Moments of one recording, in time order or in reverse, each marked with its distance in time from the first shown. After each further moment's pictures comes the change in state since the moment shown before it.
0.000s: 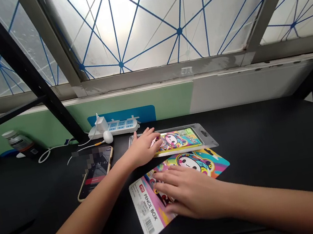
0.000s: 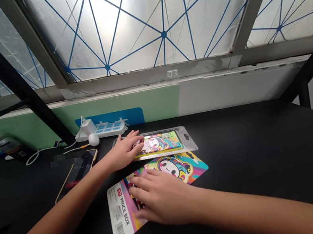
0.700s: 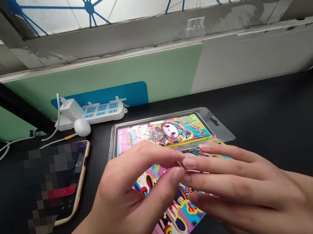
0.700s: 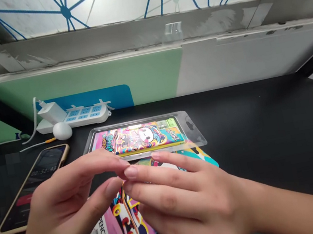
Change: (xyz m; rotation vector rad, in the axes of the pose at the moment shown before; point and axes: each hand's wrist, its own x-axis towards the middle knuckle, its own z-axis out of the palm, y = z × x) left_hand -0.055 0.043 0.001 -0.712 0.327 0.276; right_hand -0.039 0.038 -0.031 -0.095 0.275 -0.038
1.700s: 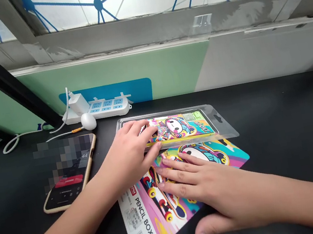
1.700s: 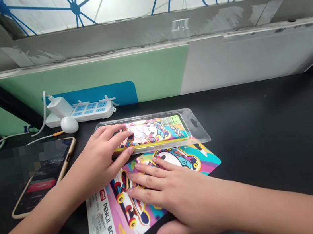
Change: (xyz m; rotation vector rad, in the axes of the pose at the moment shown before) left_hand 0.013 -0.054 -0.014 0.910 -0.204 -0.034; right_hand 0.002 0.002 0.037 0.511 -0.617 0.154
